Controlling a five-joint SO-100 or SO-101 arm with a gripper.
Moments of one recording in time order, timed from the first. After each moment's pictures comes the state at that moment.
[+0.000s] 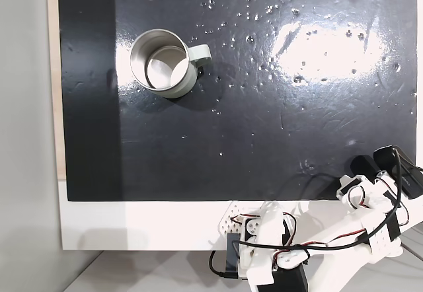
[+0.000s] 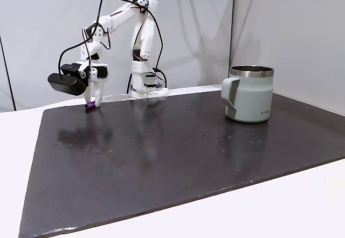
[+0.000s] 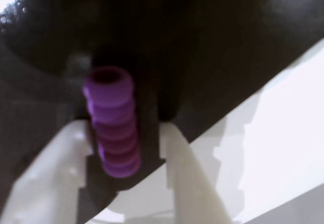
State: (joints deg) arm 70.7 105.9 132.9 53.3 -113.9
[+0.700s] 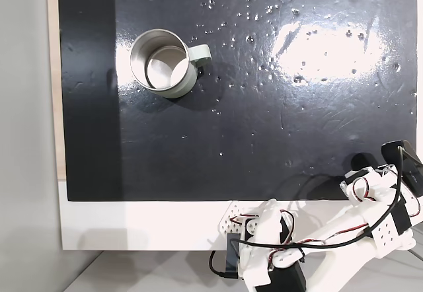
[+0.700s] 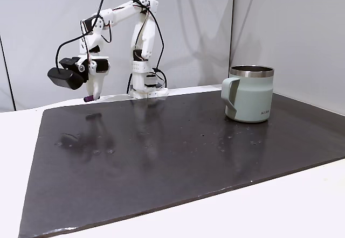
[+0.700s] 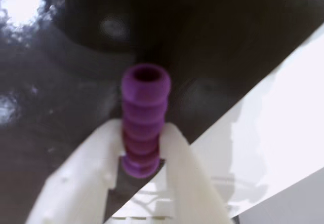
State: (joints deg) arm 64.8 107.8 125.5 64.5 -99.6
